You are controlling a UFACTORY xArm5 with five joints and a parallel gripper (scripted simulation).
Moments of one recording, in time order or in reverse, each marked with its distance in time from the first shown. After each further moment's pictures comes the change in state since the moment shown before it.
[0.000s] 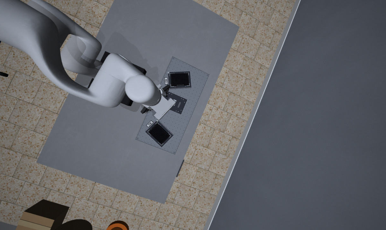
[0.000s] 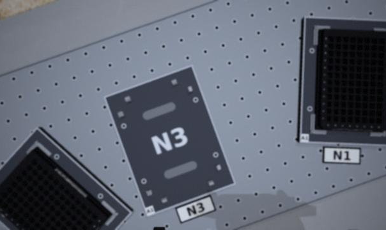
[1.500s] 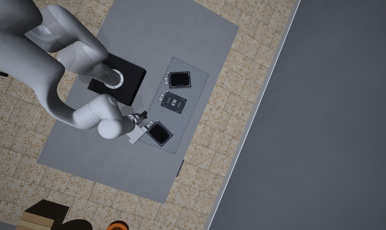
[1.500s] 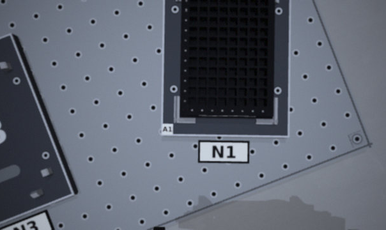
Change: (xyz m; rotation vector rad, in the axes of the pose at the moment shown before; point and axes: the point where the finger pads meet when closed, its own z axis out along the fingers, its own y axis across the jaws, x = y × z) arm -0.014 0.168 0.099 0.007 -0.001 0.026
